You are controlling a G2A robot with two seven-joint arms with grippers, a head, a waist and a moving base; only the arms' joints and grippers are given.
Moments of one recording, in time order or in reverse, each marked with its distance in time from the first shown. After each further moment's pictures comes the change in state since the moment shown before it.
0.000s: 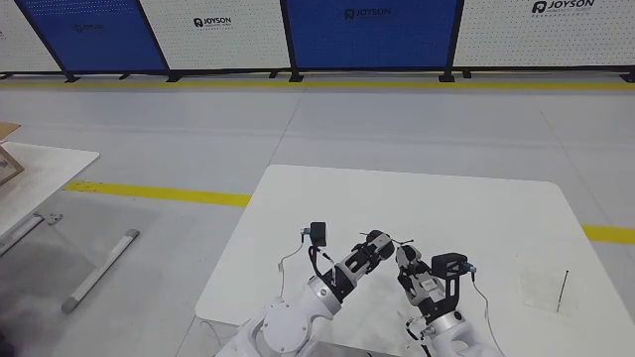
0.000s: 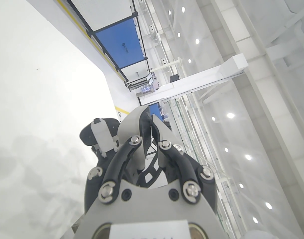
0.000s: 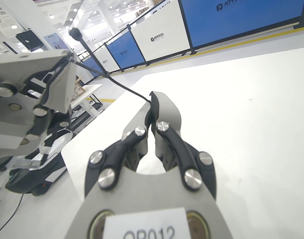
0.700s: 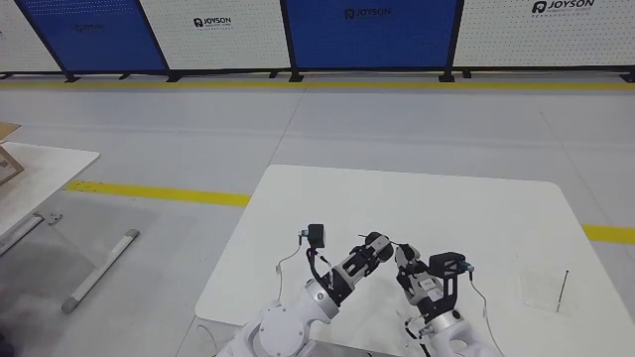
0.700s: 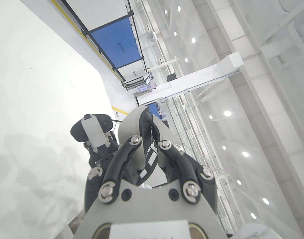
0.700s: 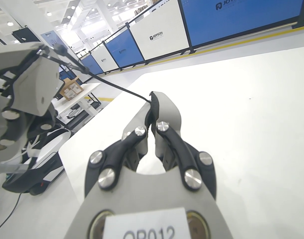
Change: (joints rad) left arm 0.029 0.006 -0.013 -0.025 0.005 -0.028 -0.009; right arm 0.009 -0.002 -0.009 0.010 -0.010 0.011 0.002
